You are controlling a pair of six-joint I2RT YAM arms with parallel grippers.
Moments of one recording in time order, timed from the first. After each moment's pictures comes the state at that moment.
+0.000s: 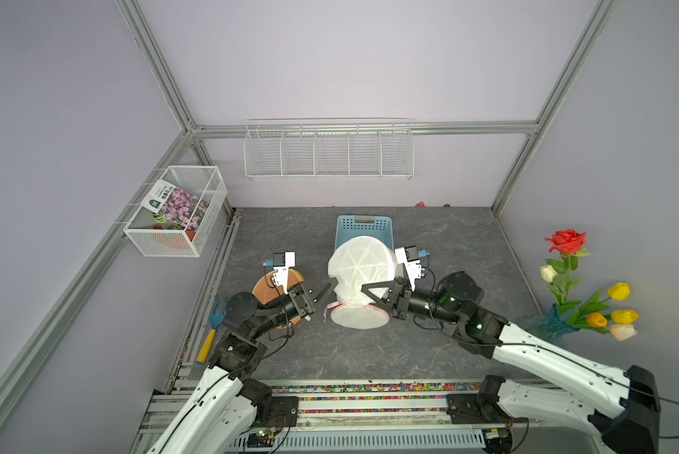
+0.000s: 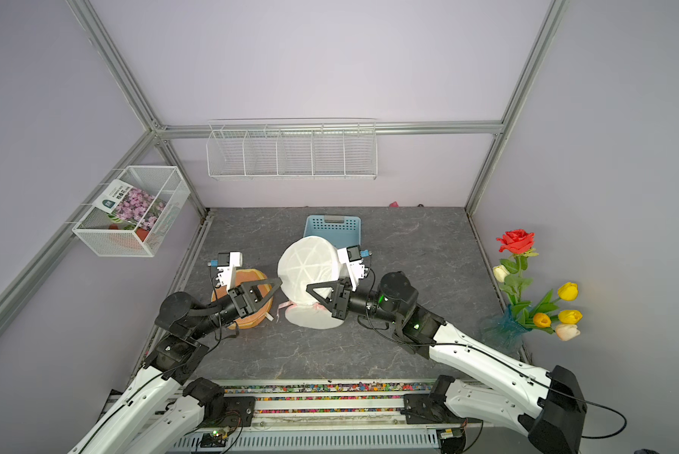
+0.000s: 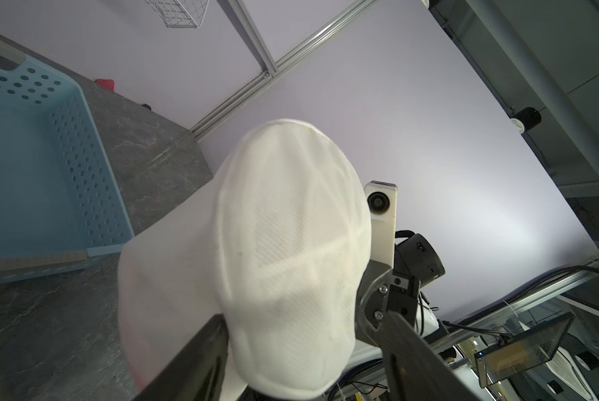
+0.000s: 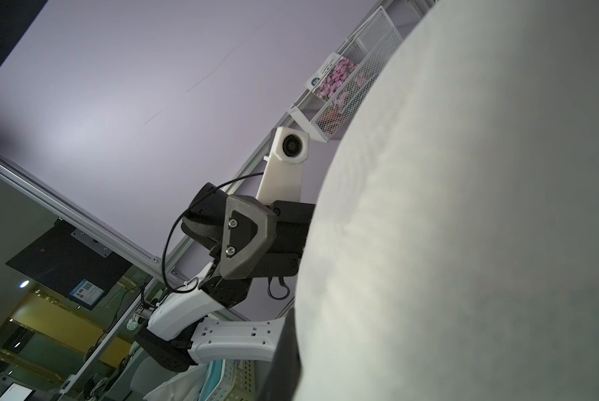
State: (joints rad) left arm -0.48 0.65 0.54 0.27 0.66 -1.09; right arm 0.91 1.06 0.79 0.30 -0.42 0.82
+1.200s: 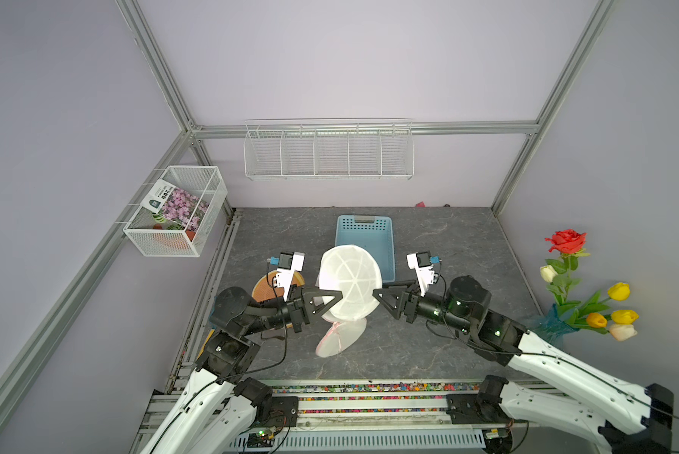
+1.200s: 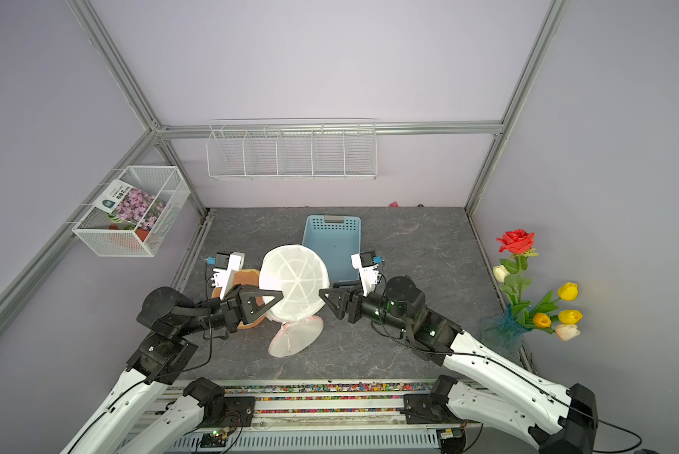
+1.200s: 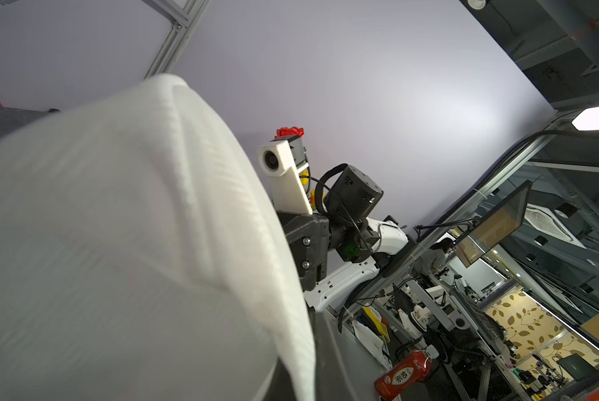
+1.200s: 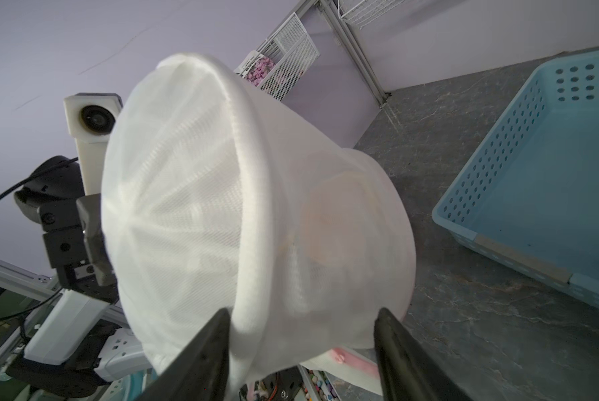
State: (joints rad) left arm -0.50 0.62 0.70 0.13 0.90 -0.85; right arm 0.88 0.92 0.78 -0.01 -0.22 0.68
